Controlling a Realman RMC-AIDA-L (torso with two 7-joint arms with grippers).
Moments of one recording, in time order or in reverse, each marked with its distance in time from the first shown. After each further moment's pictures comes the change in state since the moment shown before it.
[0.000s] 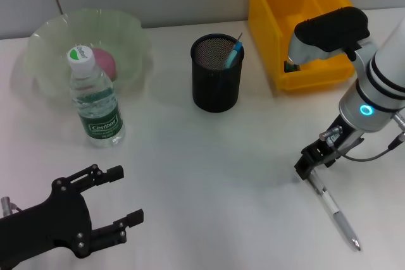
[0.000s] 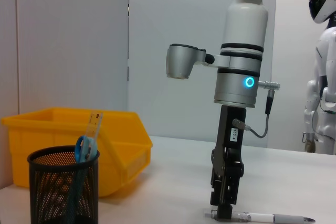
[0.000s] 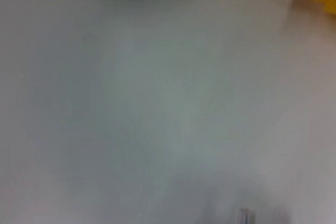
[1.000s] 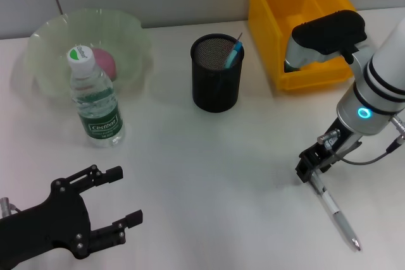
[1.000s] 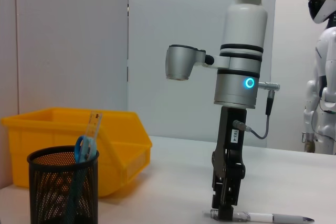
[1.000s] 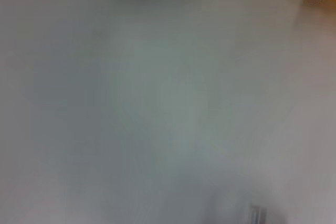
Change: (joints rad) left arm 0.002 0.002 0.000 0.000 0.000 0.003 0.001; right arm 0.002 0.003 -0.004 0.007 0.010 -0.007 0.001
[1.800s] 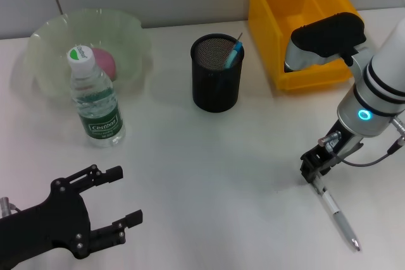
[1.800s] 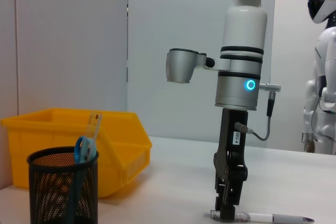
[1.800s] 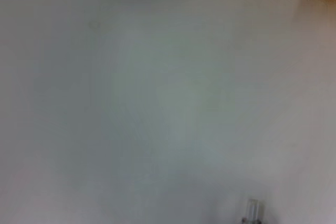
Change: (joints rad) left arm 0.000 0.000 0.000 0.002 0.000 0.001 0.000; right arm 0.001 0.000 -0.009 0.005 -0.007 -0.004 0.001
